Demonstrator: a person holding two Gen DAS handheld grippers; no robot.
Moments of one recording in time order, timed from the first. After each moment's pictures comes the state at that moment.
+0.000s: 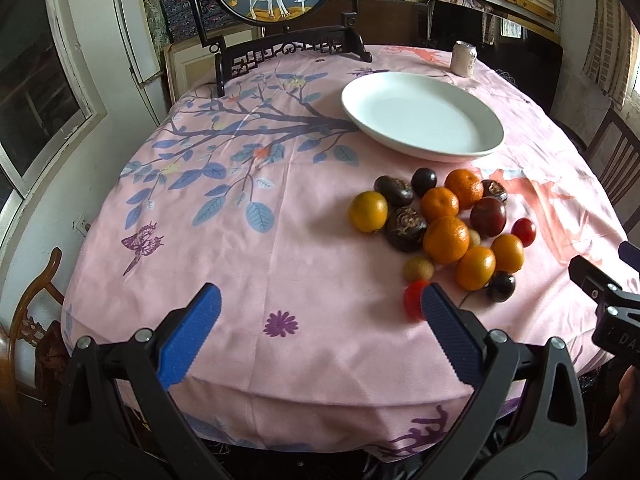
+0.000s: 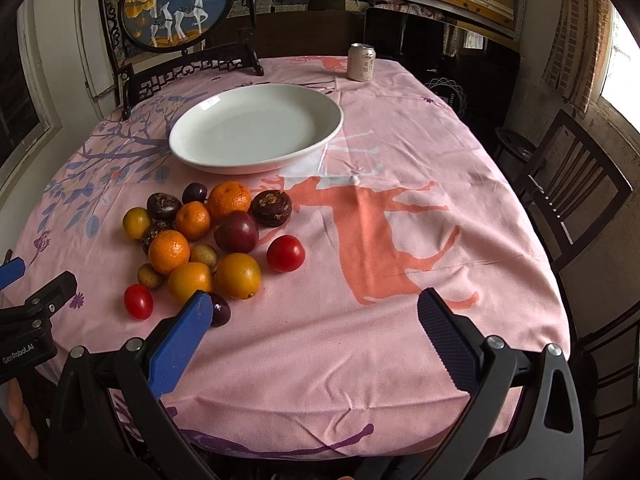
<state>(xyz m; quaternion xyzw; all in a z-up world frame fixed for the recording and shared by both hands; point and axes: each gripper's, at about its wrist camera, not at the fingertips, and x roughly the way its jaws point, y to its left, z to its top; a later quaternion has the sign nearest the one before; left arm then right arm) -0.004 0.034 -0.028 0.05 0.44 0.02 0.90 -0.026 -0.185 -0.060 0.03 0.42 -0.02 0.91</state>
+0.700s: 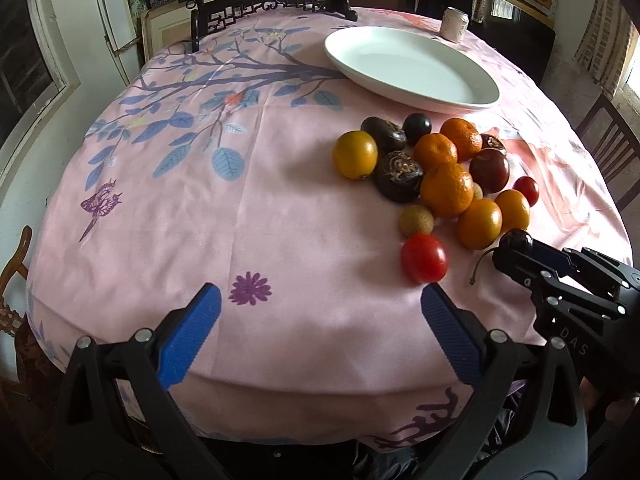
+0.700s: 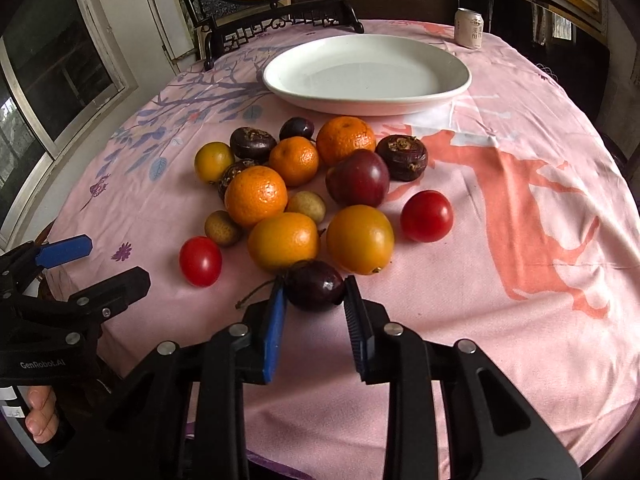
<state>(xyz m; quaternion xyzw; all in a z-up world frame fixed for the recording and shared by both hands) 0.005 0.031 -0.063 0.02 0.49 -0.03 0.87 -0.002 -0.144 -0.109 0.04 0.45 0.13 0.88</state>
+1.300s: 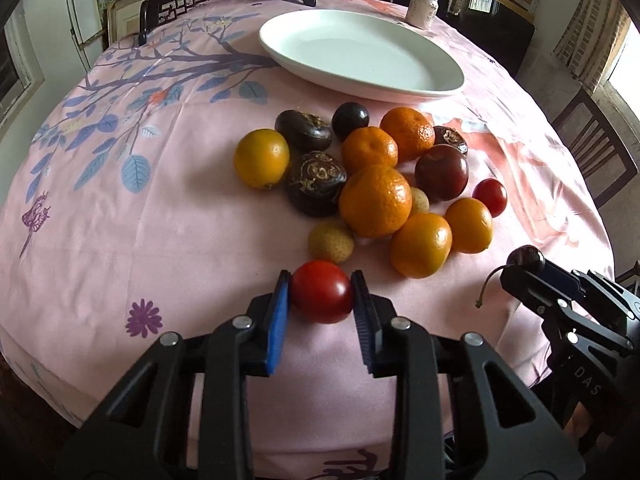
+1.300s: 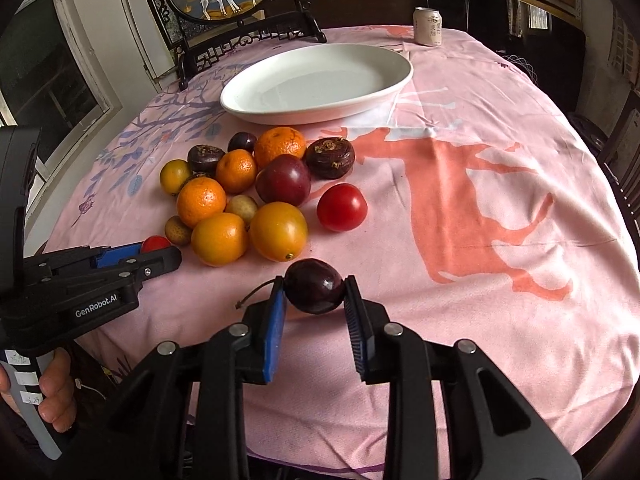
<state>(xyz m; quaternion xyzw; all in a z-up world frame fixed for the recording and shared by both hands) 0.033 -0.012 -0.080 0.00 0.50 -0.08 0.86 -0.013 -0.192 -0.105 0.07 0.44 0.11 0.89</state>
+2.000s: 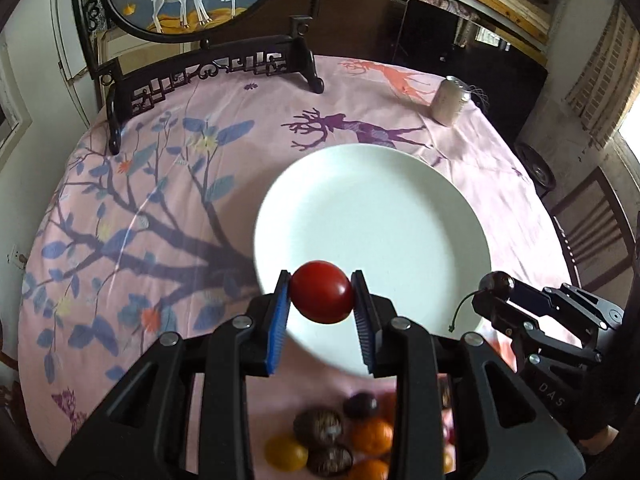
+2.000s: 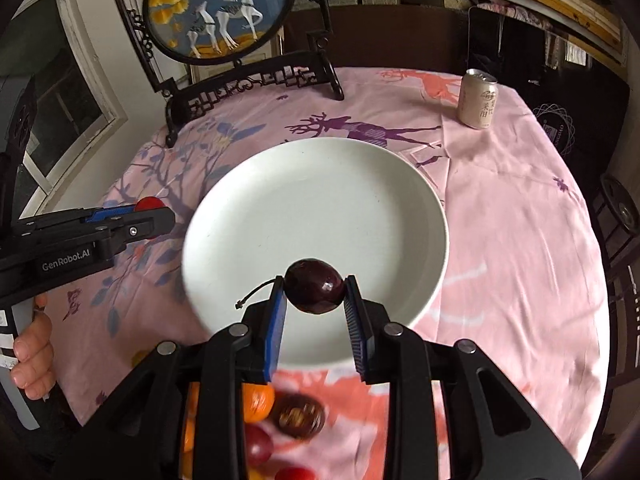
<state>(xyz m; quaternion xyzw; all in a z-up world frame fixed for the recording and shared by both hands) 0.255 -0.020 0.010 -0.03 0.48 -0.07 0.87 0.204 -0.203 -0.034 0.04 0.44 0.15 0.88</state>
